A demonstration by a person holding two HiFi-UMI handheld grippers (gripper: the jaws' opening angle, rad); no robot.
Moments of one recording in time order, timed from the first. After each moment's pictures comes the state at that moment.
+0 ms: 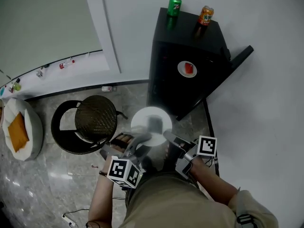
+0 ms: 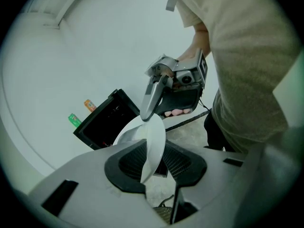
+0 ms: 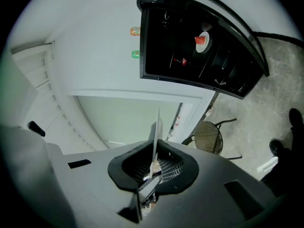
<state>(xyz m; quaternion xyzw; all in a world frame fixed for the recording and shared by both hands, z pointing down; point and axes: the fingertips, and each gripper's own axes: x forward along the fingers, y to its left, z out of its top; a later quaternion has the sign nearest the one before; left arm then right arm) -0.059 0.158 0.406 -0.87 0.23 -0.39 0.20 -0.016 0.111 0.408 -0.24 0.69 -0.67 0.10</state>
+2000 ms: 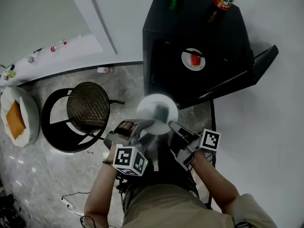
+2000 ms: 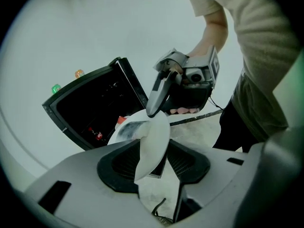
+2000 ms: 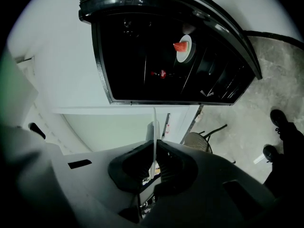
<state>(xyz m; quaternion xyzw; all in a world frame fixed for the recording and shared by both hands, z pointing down) -0.011 0.032 0.491 -0.87 0.24 -0.42 0.10 0.041 -0.007 0.498 -0.27 0.64 -0.71 0.10</state>
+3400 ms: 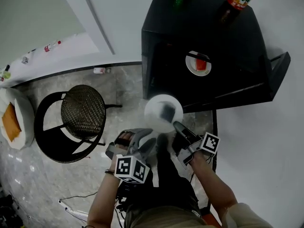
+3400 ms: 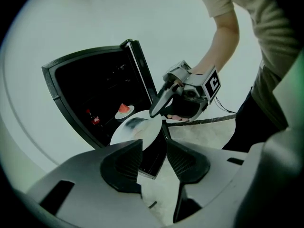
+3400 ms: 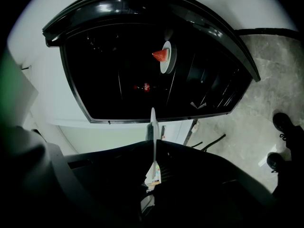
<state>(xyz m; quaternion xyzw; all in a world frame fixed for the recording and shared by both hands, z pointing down) -0.014 0.003 0.557 -0.87 0.28 -0.39 0.04 0.064 -0.064 0.589 -0.31 0.61 -0.71 0.14</state>
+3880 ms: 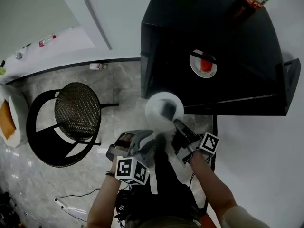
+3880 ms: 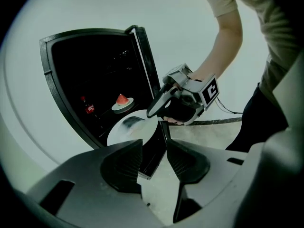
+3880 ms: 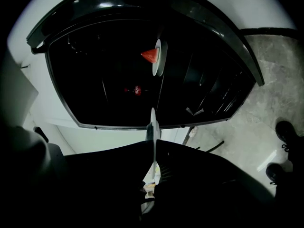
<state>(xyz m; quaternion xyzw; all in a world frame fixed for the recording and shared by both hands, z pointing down) -0.007 -0.020 0.608 -0.88 0.29 -0.39 0.01 0.068 -0.099 0.641 -0.32 0.62 -0.70 0.14</state>
